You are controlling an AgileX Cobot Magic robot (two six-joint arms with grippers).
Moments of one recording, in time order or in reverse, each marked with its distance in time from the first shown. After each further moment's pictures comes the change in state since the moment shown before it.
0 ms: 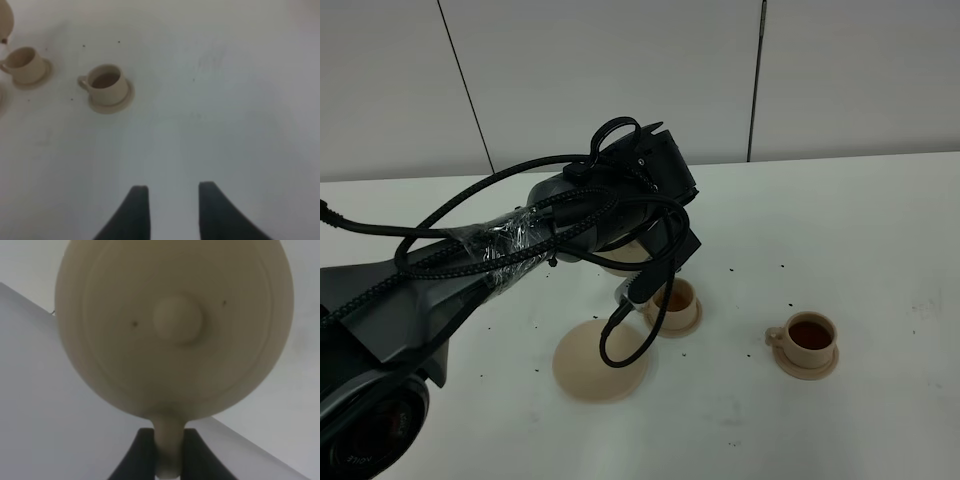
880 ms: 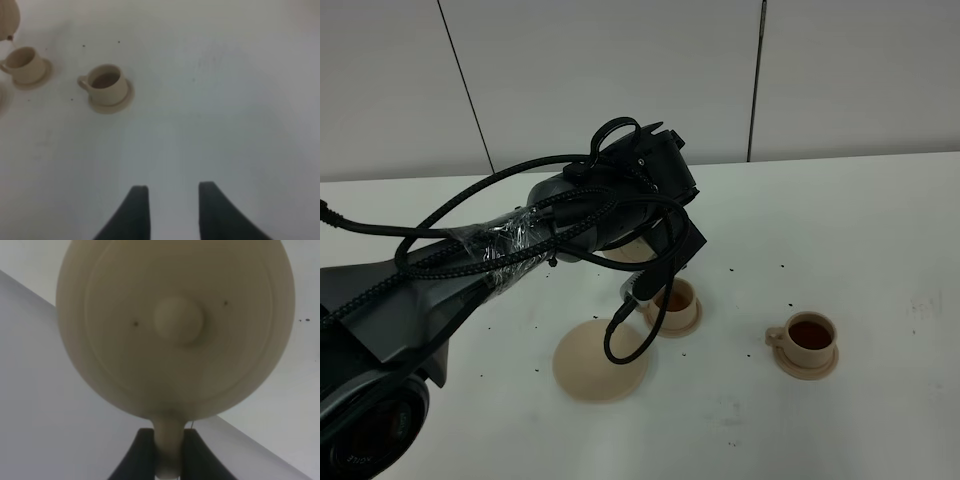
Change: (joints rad) left arm 0.000 0.000 0.000 0.000 -0.048 -0.002; right arm 0.000 0.000 0.000 0.000 0.000 0.000
